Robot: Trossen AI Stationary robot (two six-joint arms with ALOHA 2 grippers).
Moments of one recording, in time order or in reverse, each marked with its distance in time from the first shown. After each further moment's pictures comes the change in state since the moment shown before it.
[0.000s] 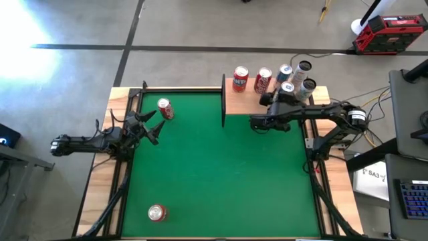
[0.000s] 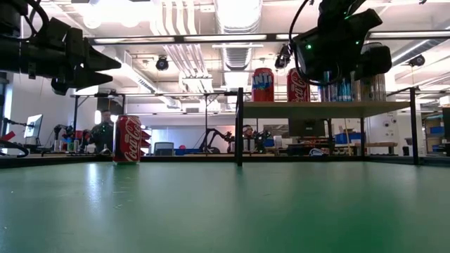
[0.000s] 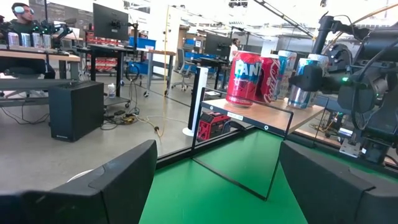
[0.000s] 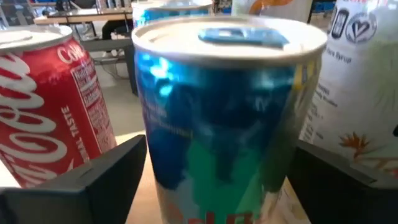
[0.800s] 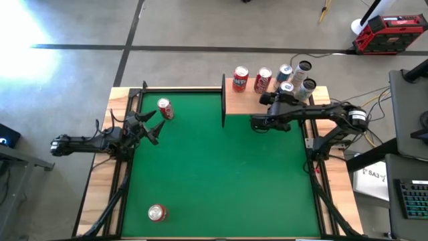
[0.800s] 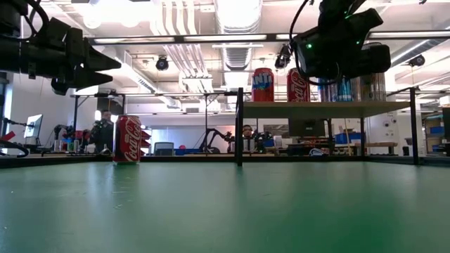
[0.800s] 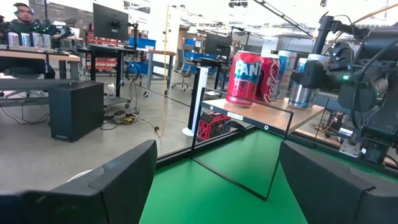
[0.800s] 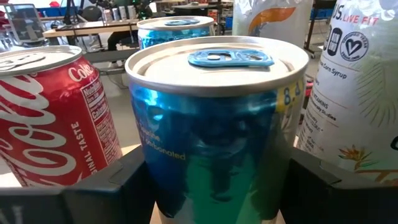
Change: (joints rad) left arm 0.000 0.000 0.000 0.000 0.000 0.000; right arm 0.001 -0.005 0.000 -0.002 0.045 0.020
